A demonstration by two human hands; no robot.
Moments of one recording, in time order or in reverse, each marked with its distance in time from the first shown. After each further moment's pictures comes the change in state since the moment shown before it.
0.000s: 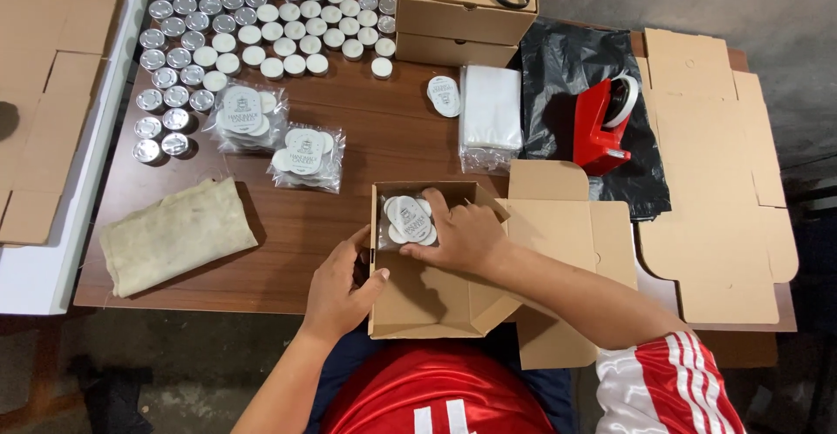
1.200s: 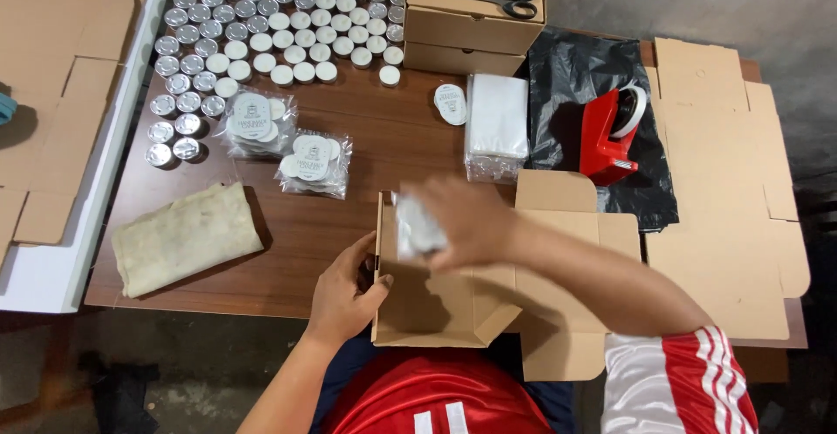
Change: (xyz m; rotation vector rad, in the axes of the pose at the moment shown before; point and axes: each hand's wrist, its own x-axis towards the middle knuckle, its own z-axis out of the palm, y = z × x) left_hand -0.001 0.005 0.001 -0.041 0.024 -0.057; right_hand 0.012 0.009 -0.067 0.107 0.008 -0.433
